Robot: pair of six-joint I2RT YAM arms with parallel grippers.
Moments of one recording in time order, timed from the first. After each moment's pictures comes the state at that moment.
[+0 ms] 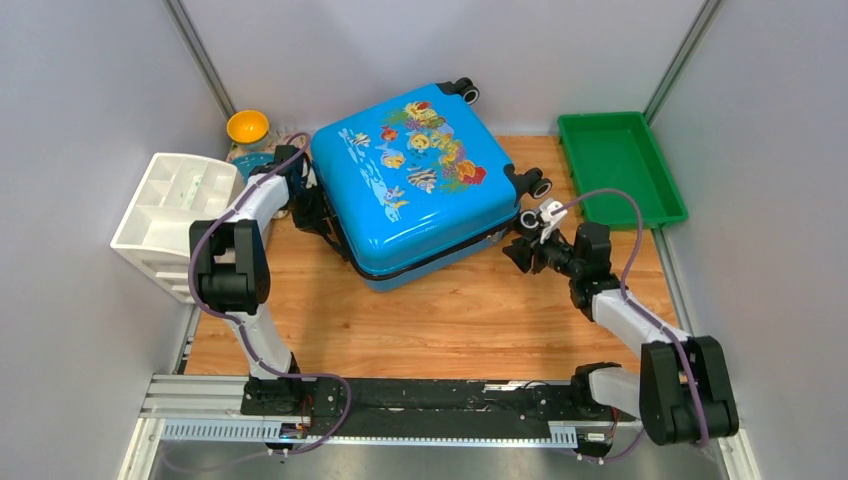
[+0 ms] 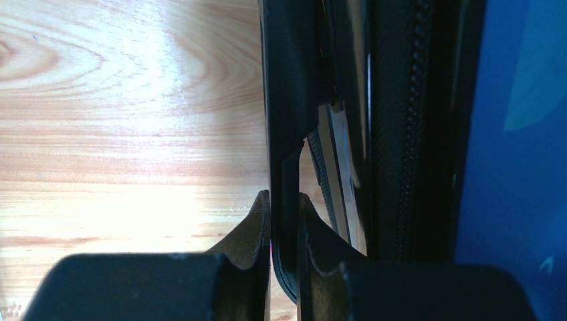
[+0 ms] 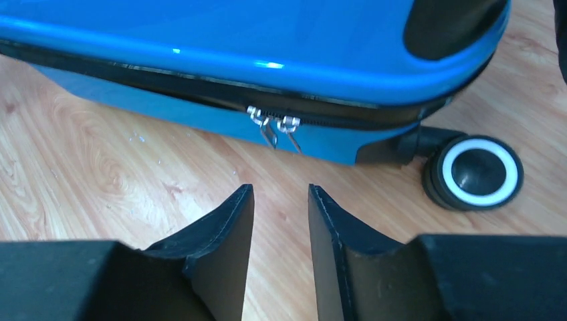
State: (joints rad) left arm -0.01 1.84 1.38 -0.76 0.18 -0.27; right arm 0.11 1.13 0.41 0.40 -0.68 -0.09
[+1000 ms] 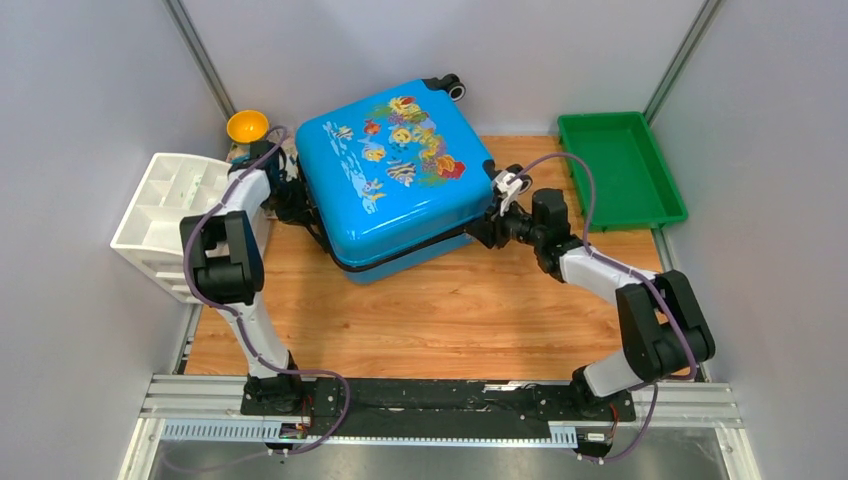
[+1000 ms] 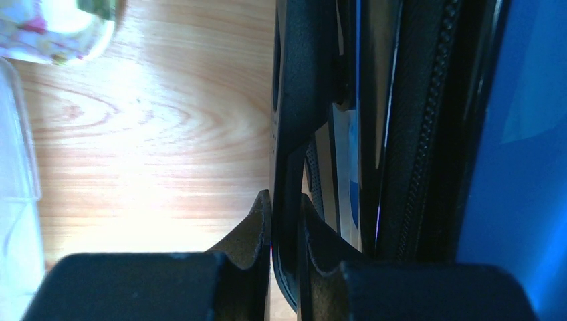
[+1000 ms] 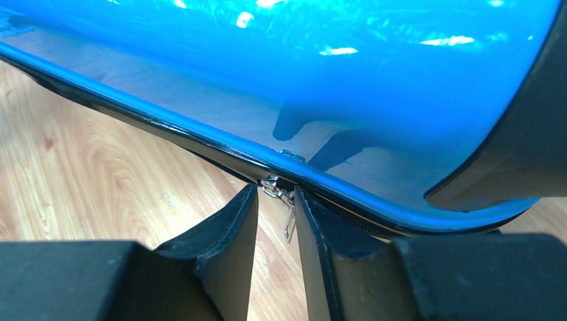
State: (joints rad) left arm 0.12 1.91 1.45 -0.74 0.25 -0.23; right arm 0.33 1.48 0.73 0.41 -0.61 -0.04
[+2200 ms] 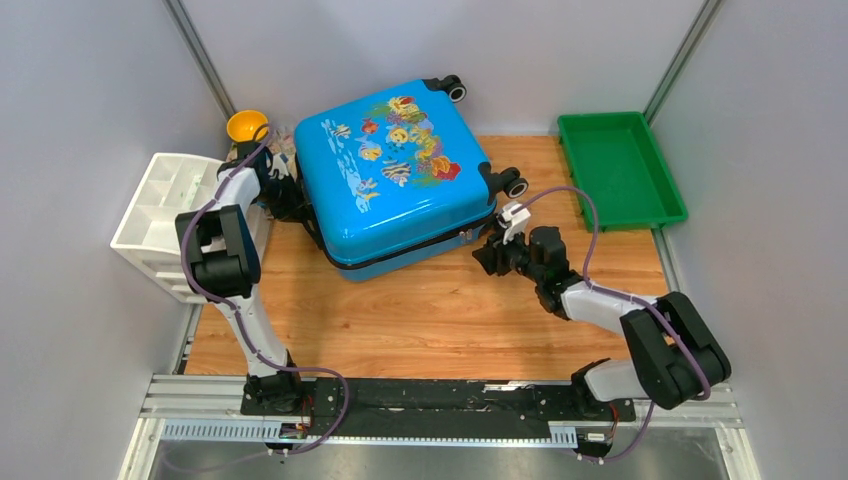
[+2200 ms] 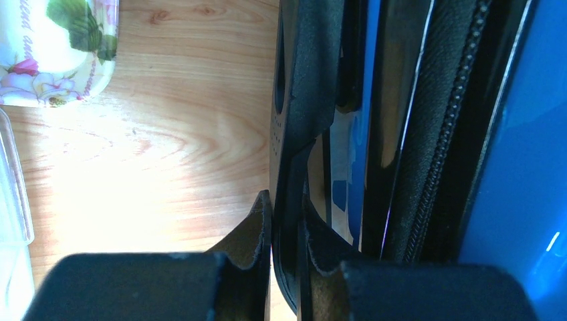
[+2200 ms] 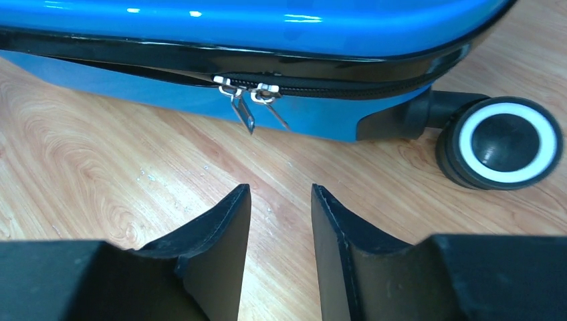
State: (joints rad) left arm 0.20 1.98 1.51 -0.74 0.40 -0.20; right arm 0.42 1.35 0.46 0.56 -0.31 0.10
